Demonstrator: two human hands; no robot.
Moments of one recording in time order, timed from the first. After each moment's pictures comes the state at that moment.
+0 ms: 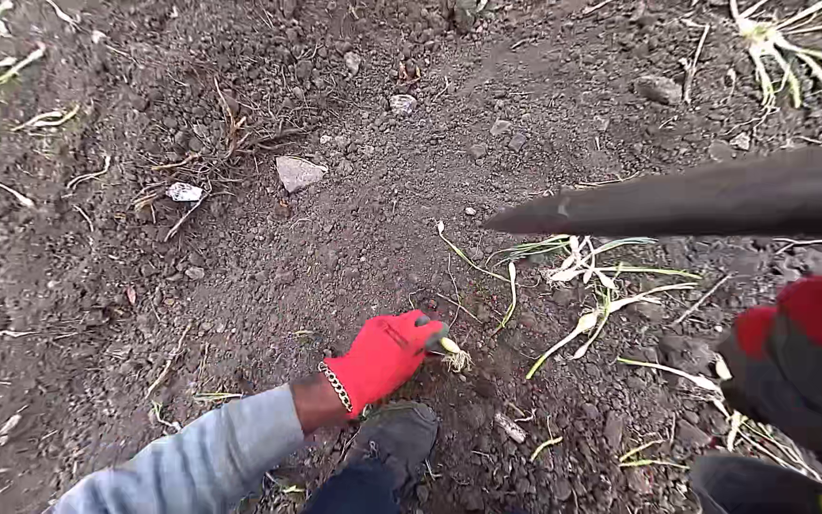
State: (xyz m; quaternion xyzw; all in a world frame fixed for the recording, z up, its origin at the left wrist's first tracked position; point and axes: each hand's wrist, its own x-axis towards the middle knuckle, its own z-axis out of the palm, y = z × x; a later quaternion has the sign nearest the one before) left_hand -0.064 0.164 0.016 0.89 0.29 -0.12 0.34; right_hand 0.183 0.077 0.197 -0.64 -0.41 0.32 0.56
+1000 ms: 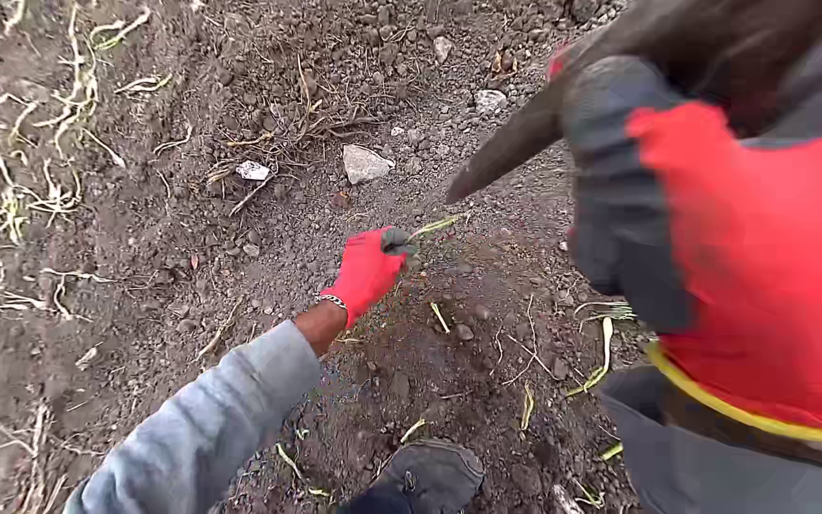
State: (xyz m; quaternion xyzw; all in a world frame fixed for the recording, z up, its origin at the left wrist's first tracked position) left_hand -0.114 0.313 -0.011 0.67 0.60 0.06 0.43; right_hand 0.170 0.213 0.089 -0.47 -0.53 0.47 0.53
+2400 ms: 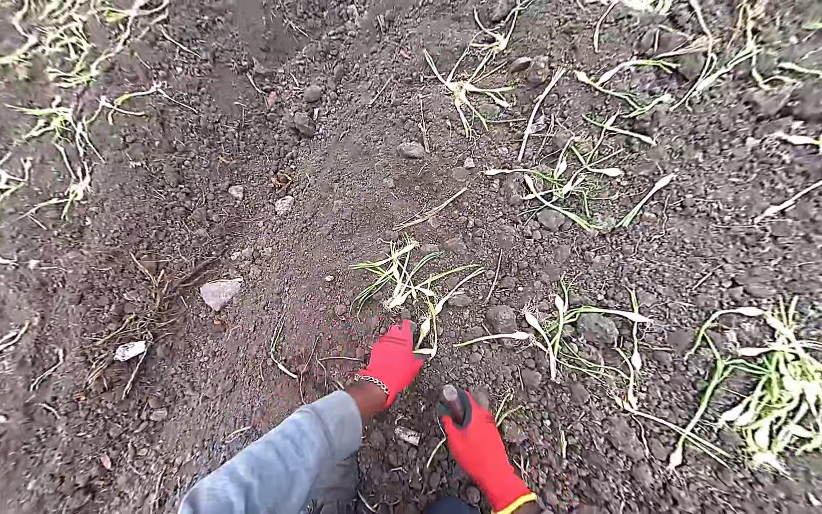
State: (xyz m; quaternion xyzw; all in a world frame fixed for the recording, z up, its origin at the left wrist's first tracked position) left_hand 0.162 0.083 -0.020 0.83 0.36 -0.33 0.27; right_hand 0.178 -0.127 -0.022 -0.82 -0.13 0.49 0.25
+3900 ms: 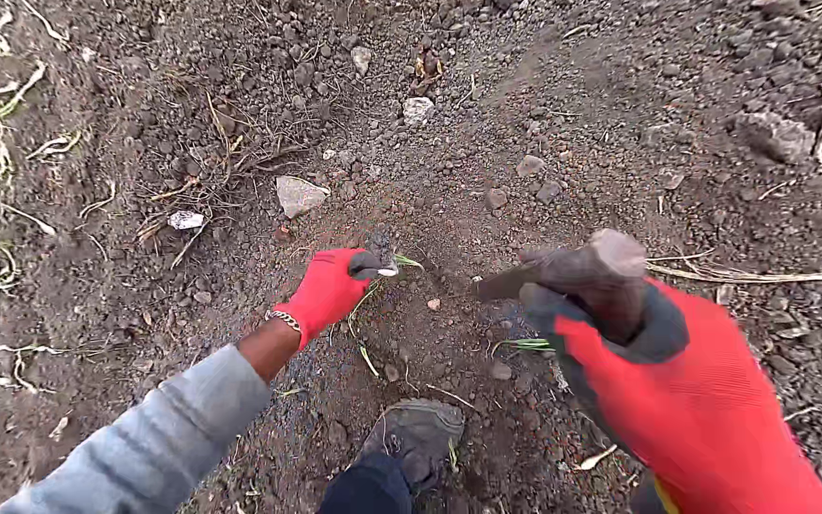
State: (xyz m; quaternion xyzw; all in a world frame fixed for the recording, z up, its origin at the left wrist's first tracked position) left_hand -0.019 0.373 -0.018 0.76 0.53 -0.13 0.37; right_hand 0.247 0.212 0.080 -0.74 -0.43 0.37 0.36
